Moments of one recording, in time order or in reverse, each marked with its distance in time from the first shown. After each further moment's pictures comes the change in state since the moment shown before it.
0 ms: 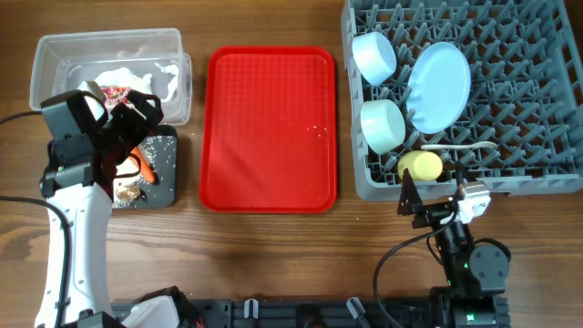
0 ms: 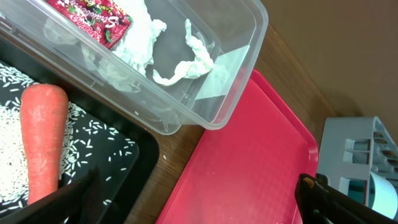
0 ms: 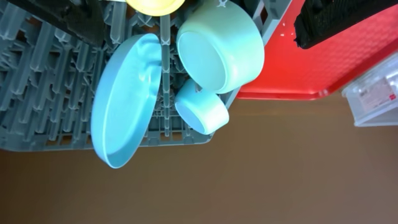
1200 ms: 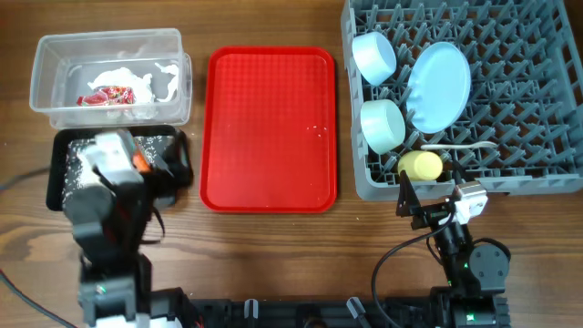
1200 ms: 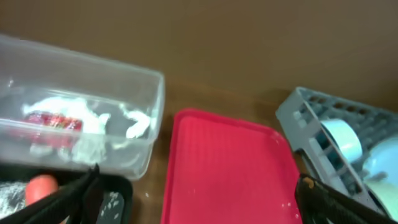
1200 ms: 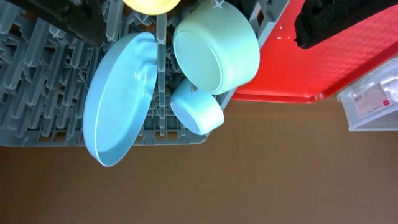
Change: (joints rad) left arm -0.158 -0.729 -0.431 0.256 -0.060 0.323; right arm 0.000 0.000 0.000 0.000 -0.022 -0.018
